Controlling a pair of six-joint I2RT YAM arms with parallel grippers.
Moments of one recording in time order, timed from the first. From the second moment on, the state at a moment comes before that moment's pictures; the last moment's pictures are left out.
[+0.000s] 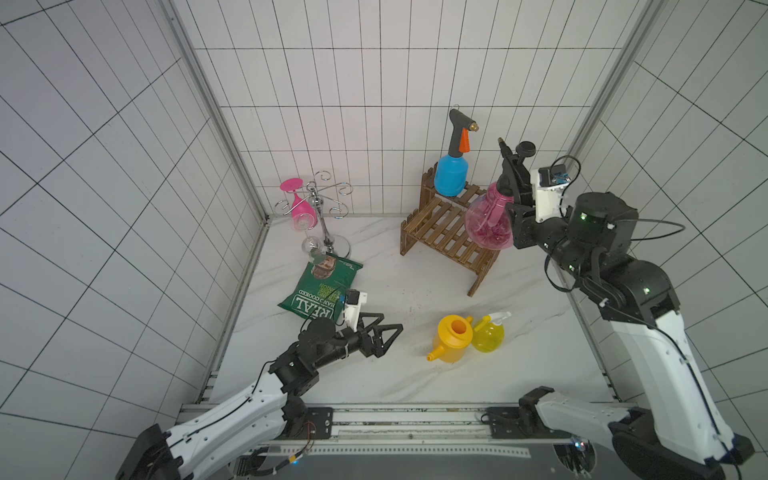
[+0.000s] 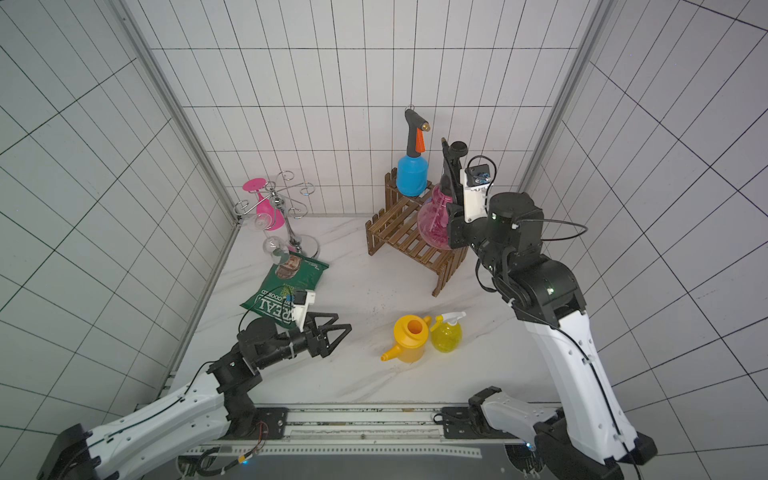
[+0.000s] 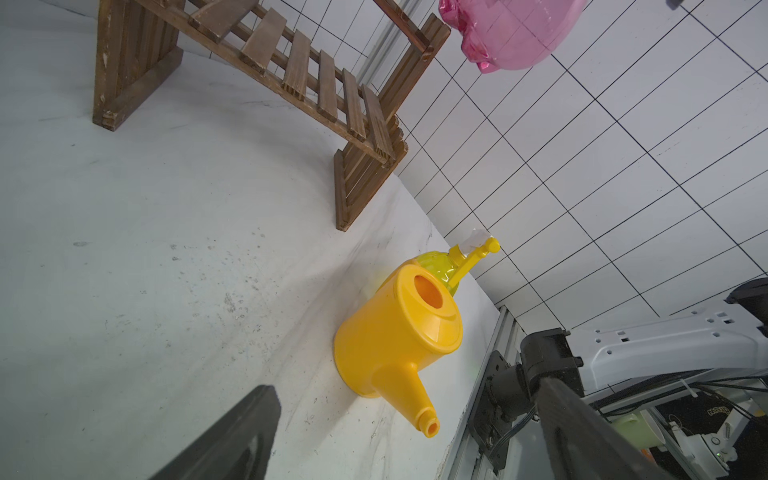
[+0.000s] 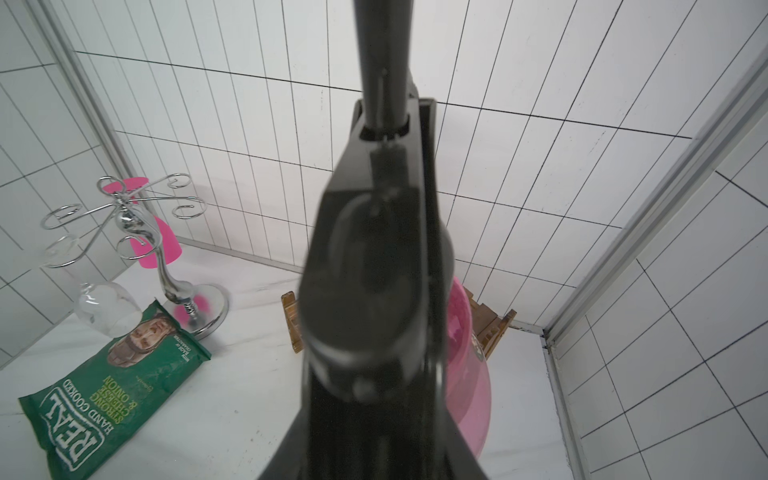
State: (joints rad) left arm -0.77 0.71 0.31 0.25 0.29 -0.66; right arm 0.51 1.20 1.79 -0.83 0.20 -0.03
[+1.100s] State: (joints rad) left arm -0.77 0.68 0.30 0.20 0.24 -0.65; right arm 0.23 1.78 2.49 -1.02 -0.01 0.01
